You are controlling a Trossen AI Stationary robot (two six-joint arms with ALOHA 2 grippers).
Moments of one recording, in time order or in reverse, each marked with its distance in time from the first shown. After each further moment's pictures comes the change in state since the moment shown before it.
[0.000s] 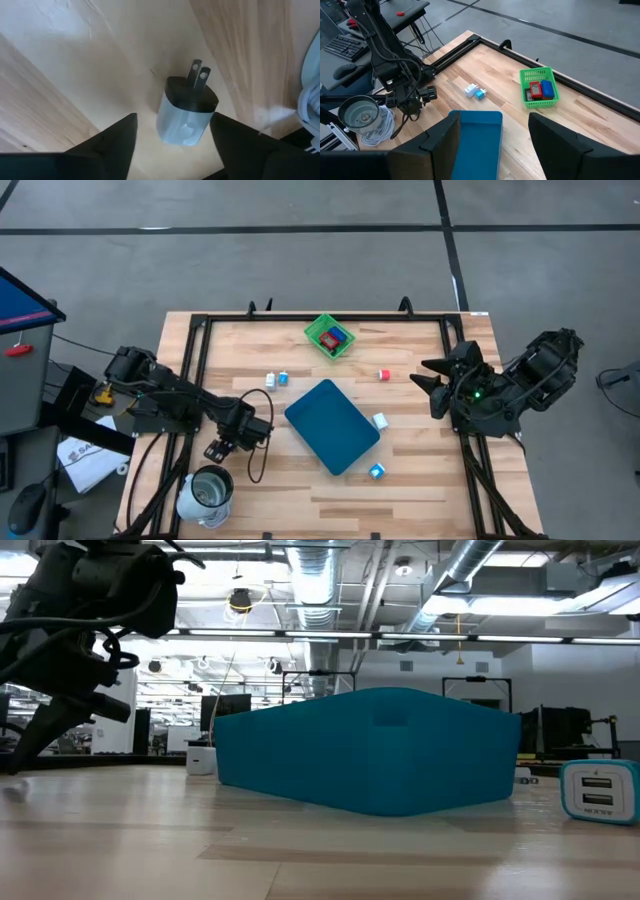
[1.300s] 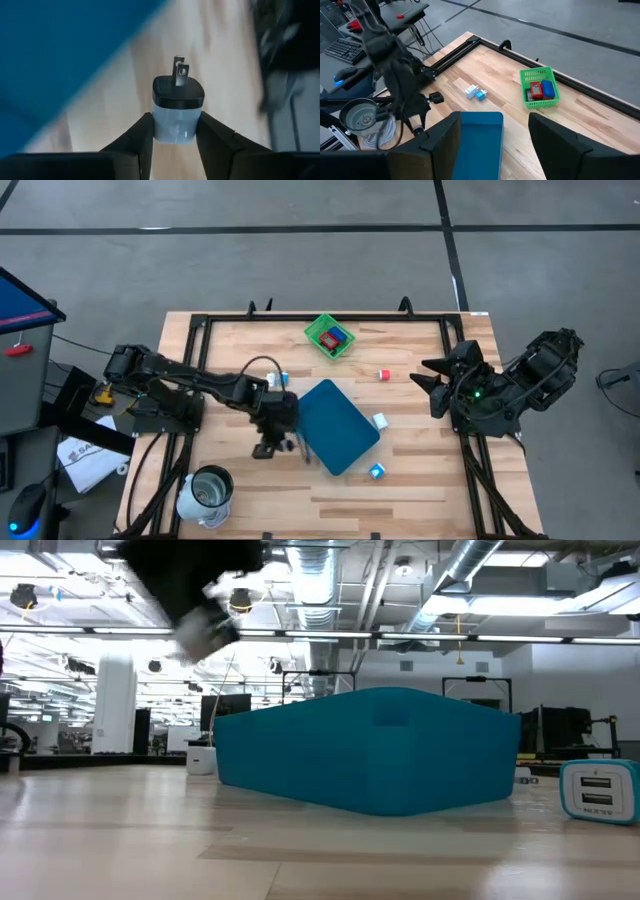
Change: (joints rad) left arm 0.155 -0.022 0.326 0.295 0.139 -0.303; right arm -0.001 0.000 0.001 0.000 0.004 0.014
